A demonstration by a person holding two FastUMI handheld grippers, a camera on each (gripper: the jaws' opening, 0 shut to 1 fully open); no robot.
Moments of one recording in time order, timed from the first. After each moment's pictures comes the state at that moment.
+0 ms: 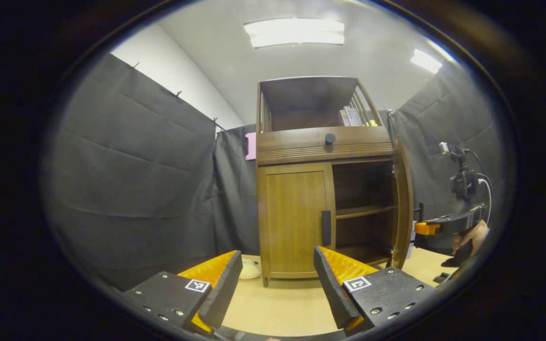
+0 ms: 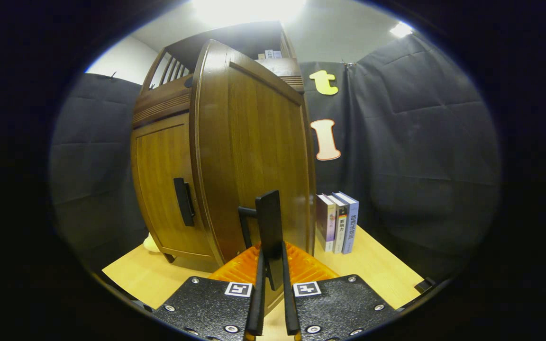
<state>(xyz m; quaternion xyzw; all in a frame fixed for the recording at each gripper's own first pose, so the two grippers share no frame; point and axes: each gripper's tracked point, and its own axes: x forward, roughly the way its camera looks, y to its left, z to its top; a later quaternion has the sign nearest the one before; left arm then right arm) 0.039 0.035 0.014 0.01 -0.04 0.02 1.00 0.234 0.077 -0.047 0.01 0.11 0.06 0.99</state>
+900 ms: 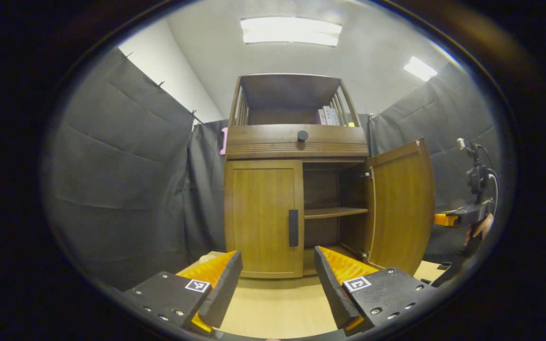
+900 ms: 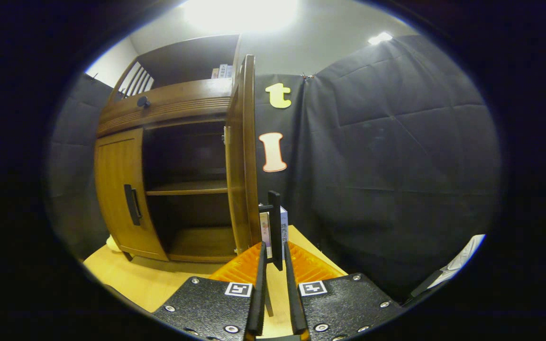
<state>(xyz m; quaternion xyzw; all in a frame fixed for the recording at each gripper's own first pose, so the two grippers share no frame) 0.035 0.018 0.013 -0.01 -0.03 -0.07 1.00 0.185 -0.054 -0.018 -0.01 0.08 -0.05 1.00</state>
